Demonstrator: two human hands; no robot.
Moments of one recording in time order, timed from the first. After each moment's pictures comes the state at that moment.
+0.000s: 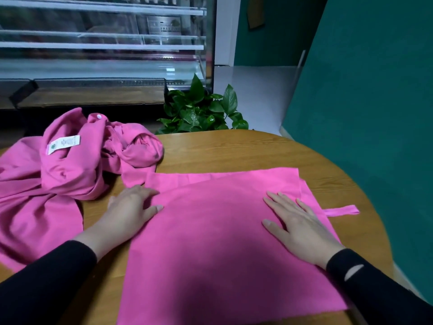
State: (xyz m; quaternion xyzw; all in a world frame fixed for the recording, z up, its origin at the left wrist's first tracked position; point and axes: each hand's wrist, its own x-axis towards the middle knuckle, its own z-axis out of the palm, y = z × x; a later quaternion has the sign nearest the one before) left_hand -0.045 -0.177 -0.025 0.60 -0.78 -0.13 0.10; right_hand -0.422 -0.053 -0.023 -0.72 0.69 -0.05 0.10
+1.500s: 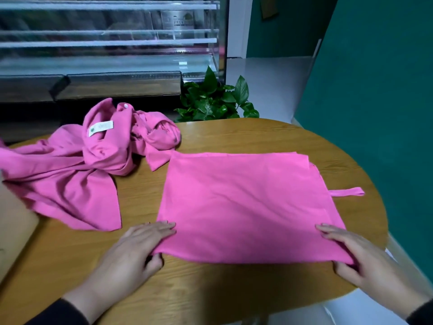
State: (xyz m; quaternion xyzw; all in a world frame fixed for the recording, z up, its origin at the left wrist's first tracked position) left_hand 0.007 -0.024 -0.038 0.42 -0.88 -0.13 0.14; right_hand -0.477 0.094 -0.022 -0.71 0.67 -0.14 0.17
